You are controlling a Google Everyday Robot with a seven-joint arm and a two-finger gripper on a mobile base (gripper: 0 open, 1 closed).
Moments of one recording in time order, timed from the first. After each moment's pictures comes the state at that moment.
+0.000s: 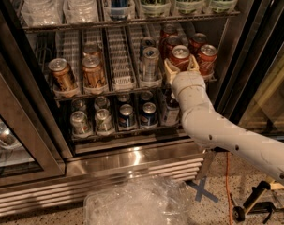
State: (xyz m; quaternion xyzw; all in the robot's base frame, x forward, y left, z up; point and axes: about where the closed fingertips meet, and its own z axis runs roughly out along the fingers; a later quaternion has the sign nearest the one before) arm 0.702 -0.132 0.864 -0.08 0.66 -0.02 0.75
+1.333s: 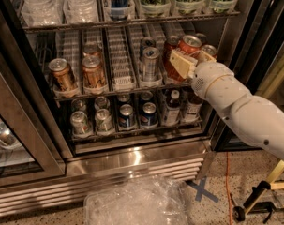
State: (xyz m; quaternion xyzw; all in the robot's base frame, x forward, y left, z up) arm 0.636 -0.135 0.930 -0.08 0.68 0.19 0.71
